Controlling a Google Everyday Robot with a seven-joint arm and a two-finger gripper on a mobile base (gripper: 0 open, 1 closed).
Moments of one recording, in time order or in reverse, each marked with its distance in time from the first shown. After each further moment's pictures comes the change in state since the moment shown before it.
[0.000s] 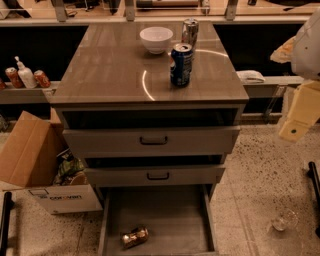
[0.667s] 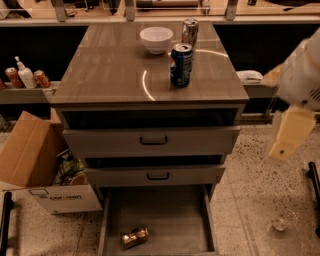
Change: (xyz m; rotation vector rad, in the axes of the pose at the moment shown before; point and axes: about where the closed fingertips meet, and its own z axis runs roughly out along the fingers) arm 0.010 0.014 0.045 -0.058 -0.014 0.001
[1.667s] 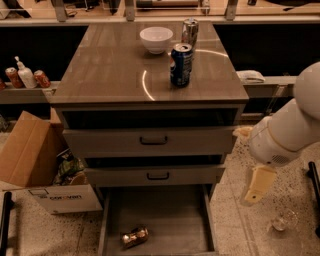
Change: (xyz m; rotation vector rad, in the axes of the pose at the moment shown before) arm 0.022 0.039 0.146 -0.122 -0.114 -0.079
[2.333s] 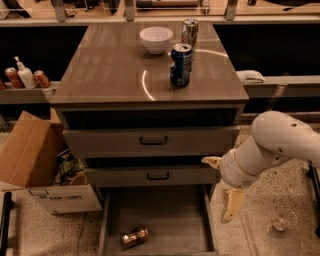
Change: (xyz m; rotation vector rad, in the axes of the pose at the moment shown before) arm 0.004 0.013 0.138 -0.158 -0.146 -0.224
